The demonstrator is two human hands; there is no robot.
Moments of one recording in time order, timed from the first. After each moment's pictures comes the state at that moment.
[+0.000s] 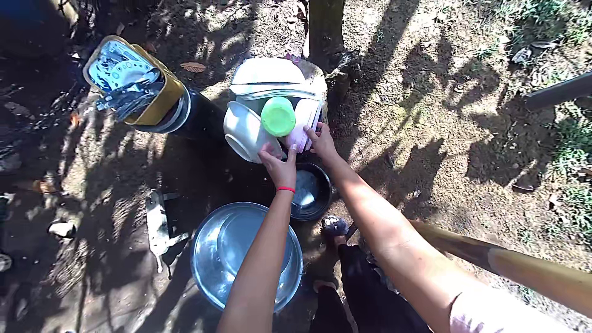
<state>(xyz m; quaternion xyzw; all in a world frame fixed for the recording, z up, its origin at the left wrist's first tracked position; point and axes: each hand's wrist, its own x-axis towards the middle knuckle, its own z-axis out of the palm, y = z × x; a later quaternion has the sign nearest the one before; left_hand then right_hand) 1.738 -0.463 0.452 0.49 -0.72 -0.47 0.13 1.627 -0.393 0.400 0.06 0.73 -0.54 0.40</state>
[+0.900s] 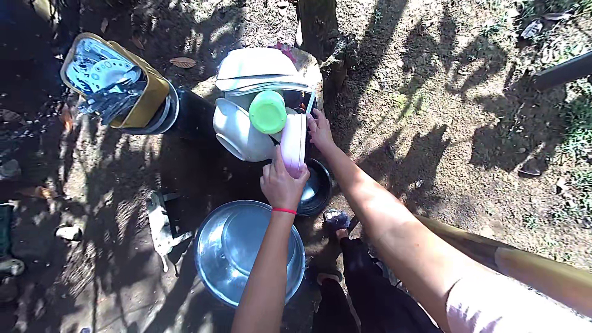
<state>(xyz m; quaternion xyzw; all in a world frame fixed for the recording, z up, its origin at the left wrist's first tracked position) 1.771 -0.435 0.468 0.38 -0.91 -0.19 0.00 1.612 -0.391 0.363 0.02 0.73 -0.57 0.38</state>
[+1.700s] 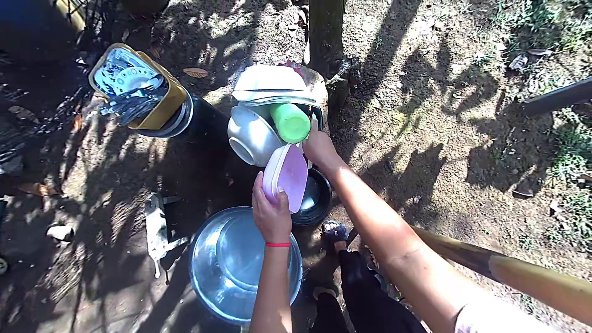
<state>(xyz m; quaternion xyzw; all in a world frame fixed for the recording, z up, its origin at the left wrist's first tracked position) 1.819 -0.434 0.505 0.46 -0.81 -0.32 0.15 1.620 -0.414 0.492 -0.11 0.87 -0.21 0.43</state>
